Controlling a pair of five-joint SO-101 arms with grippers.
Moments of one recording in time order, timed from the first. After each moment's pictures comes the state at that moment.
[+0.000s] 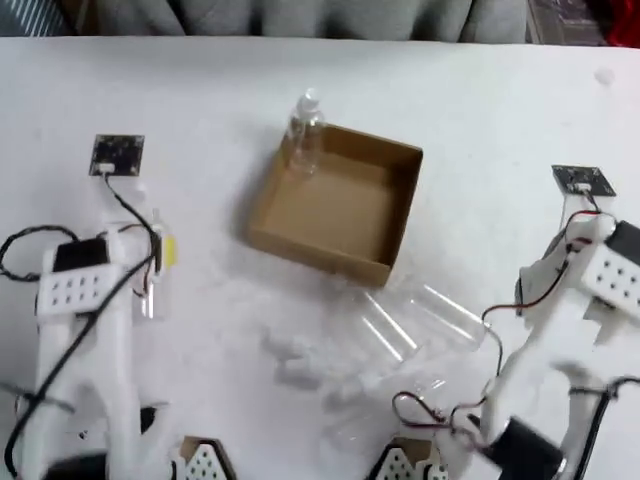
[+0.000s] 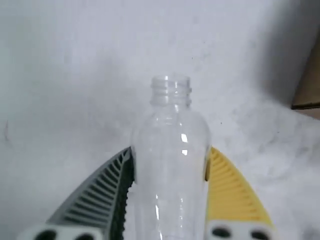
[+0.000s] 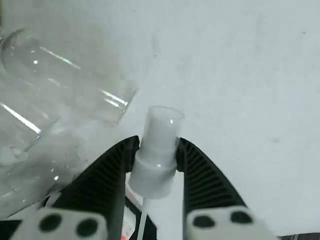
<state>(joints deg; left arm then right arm) -16.8 -32.0 47.3 56.9 -7.8 30.5 -23.8 21.1 93.2 32.9</state>
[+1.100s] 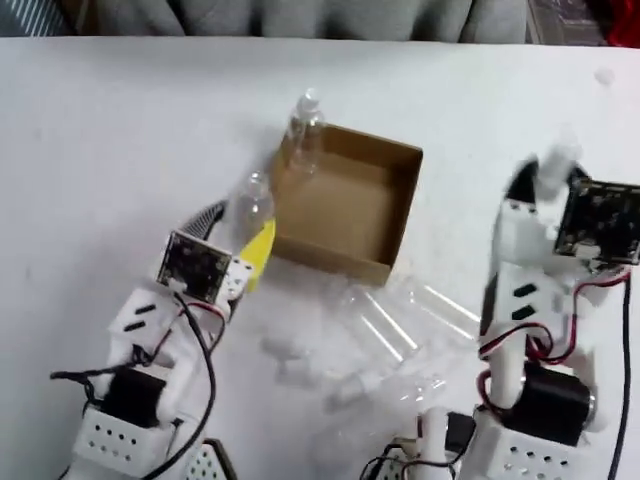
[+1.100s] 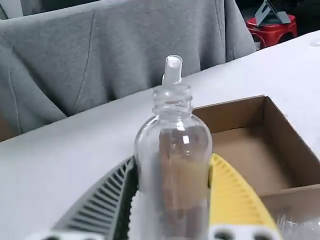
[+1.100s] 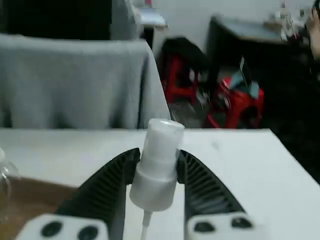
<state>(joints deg) 13.0 -86.8 80.3 31.0 -7.8 8.1 -68.9 35.2 44.0 10.0</state>
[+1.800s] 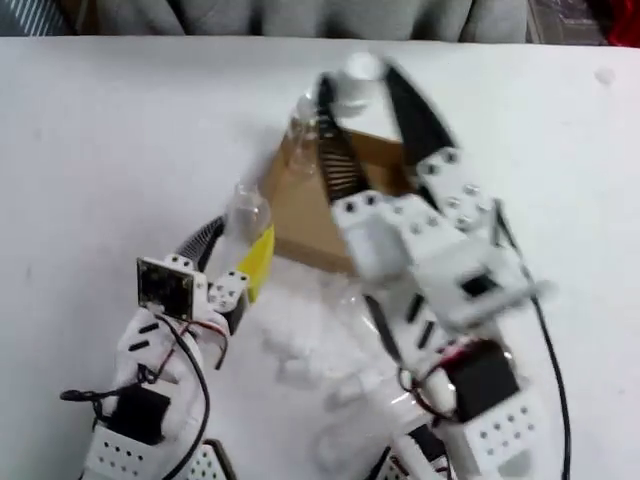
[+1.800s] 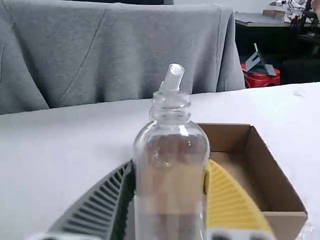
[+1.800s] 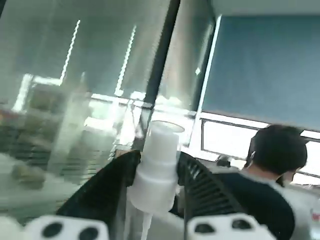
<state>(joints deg) 12.9 -103.7 92.7 30.8 3.2 -33.2 -62.0 37.5 3.8 14.2</state>
